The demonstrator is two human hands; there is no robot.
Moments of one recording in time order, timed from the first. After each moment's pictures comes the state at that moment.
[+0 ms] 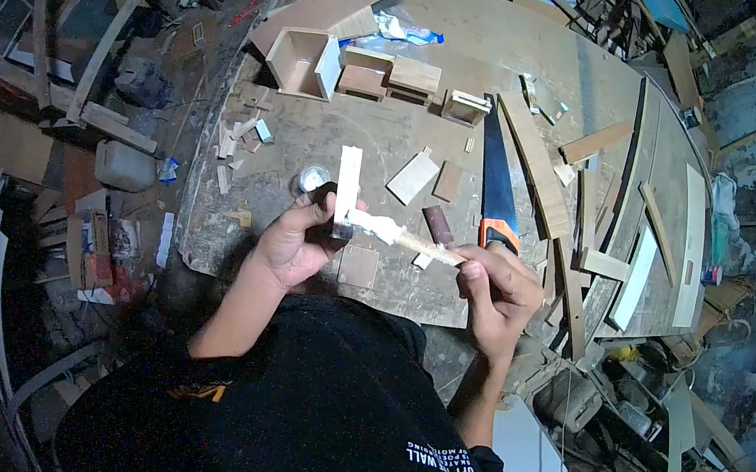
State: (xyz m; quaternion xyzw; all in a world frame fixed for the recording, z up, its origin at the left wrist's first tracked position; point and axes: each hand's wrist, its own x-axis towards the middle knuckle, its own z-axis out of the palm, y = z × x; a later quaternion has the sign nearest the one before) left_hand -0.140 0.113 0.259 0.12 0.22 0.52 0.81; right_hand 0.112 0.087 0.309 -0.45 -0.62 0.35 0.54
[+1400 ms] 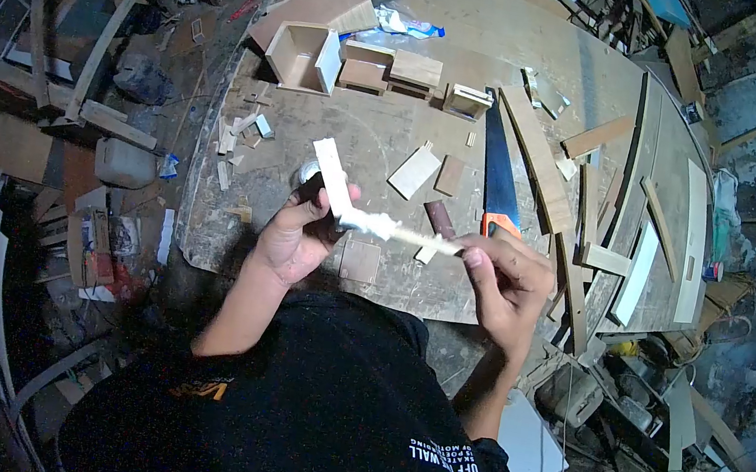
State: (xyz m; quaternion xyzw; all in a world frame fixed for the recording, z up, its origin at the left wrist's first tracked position) left_hand -0.150 0.112 0.239 0.13 0.20 0.54 0.80; right_hand 0.117 0.100 0.323 -0.46 -0.67 0.33 0.48
